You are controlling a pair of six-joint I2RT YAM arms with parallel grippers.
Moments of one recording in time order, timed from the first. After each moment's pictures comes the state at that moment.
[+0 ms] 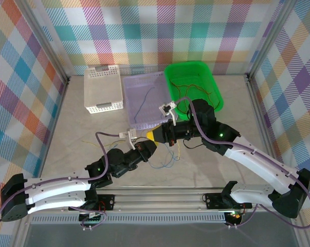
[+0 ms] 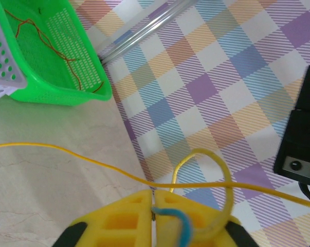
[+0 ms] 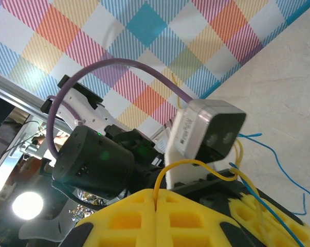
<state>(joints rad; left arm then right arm) -1.16 0.88 0.47 0.39 -0.31 -1.00 0.86 1.14 1.13 -0.24 -0.72 0.60</state>
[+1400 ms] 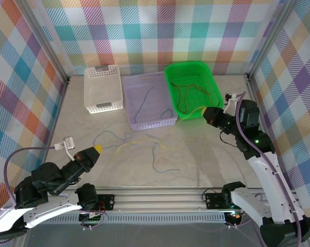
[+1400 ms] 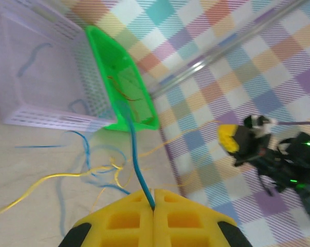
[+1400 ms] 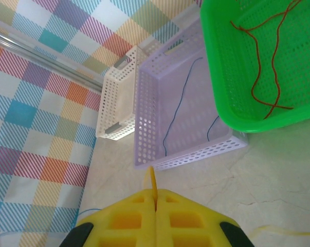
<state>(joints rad) -1.16 0.12 0.79 -0.82 -0.53 -1.00 0.23 0.87 1.02 -0.56 -0.39 0.70</state>
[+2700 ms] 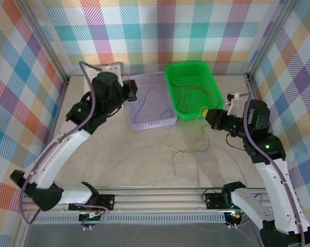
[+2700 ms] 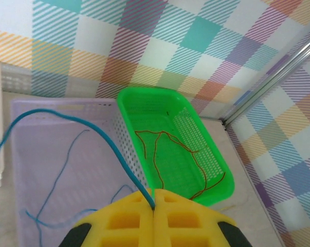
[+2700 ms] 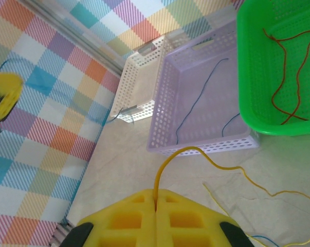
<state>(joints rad) -0.60 1.33 1.58 -0.58 -0.18 -0.54 0.22 0.82 1.12 -0.70 -0.50 0.55</state>
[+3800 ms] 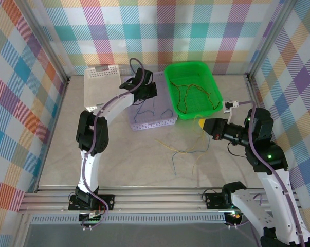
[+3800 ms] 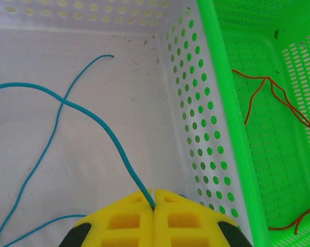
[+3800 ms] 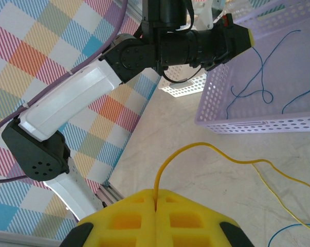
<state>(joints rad) -0.48 2.13 1.88 -0.52 0.00 -0.60 0.22 0.73 1.06 -0.67 -0.72 0.57</state>
